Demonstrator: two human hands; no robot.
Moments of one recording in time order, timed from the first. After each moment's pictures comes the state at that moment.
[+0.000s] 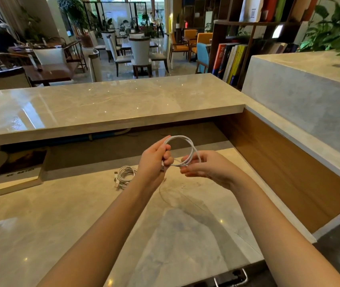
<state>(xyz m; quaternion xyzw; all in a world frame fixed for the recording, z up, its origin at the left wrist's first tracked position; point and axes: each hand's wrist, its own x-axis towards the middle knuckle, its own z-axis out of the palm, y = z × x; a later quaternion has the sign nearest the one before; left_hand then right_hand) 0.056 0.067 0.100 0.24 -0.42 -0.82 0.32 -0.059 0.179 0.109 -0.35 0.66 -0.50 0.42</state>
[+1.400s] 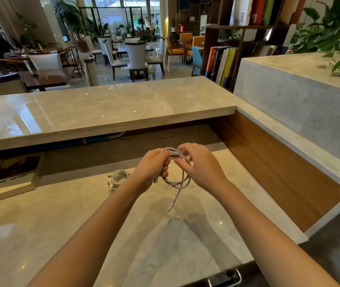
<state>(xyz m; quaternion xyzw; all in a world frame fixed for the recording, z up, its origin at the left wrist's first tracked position) 0.051 0.078 0.111 0.29 -0.67 -0.66 0.17 -0.054 0.174 0.097 -0.52 0.79 -0.32 -0.03</state>
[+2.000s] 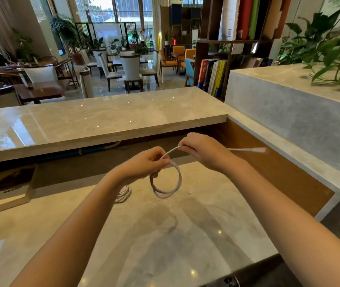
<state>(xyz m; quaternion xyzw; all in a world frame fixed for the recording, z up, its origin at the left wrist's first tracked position) 0.059 0.060 0.144 0.19 -0.87 -0.46 0.05 -0.091 0.185 0.154 -0.63 0.75 -0.21 -0.02</state>
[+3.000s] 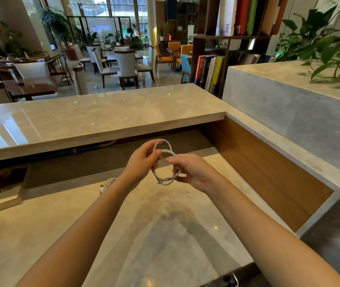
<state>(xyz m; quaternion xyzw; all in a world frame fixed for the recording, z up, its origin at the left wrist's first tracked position) 0.044 0.048 0.105 0.21 -0.78 -0.53 0.27 -0.048 0.169 0.119 -0.24 0.65 -0.59 0.41</state>
